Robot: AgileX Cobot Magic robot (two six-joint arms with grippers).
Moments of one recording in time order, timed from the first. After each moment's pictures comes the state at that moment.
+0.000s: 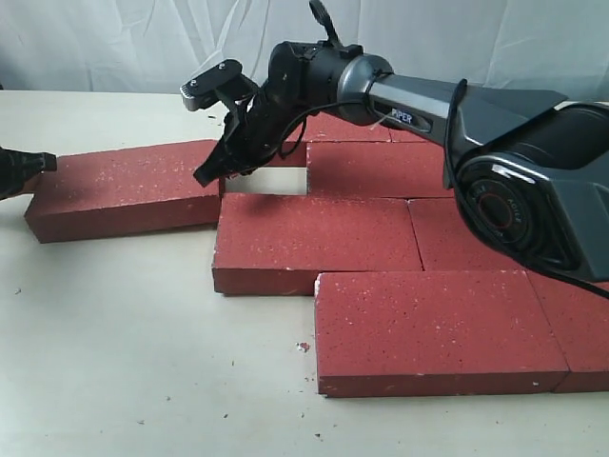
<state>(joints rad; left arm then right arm) 0.31 2.08 -1.12 -1.38 0.49 1.41 0.62 2.49 -2.12 0.32 0.73 -0.50</state>
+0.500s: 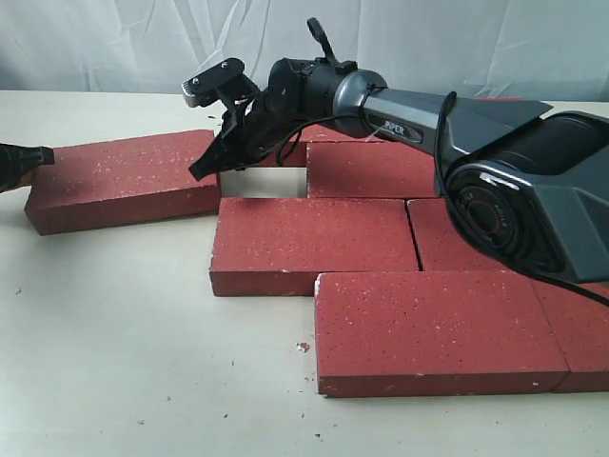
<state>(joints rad) 0.31 2.08 -1.12 -1.51 0.44 1.51 0.62 2.53 -2.12 0.35 0.56 -0.49</state>
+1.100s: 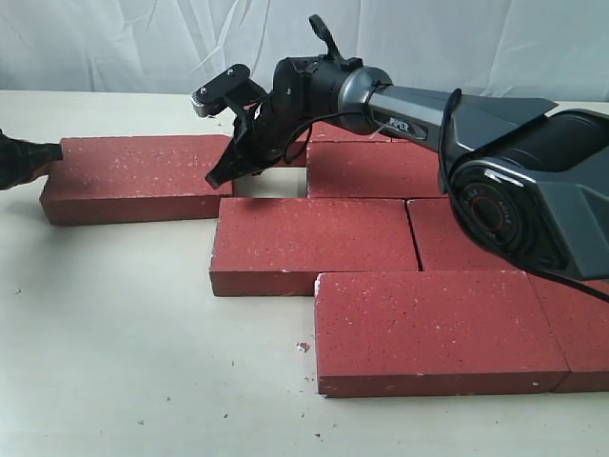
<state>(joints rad) 0.31 2.12 -1.12 -1.72 0.57 1.78 0.61 2.52 -2.12 0.26 0.65 -0.49</state>
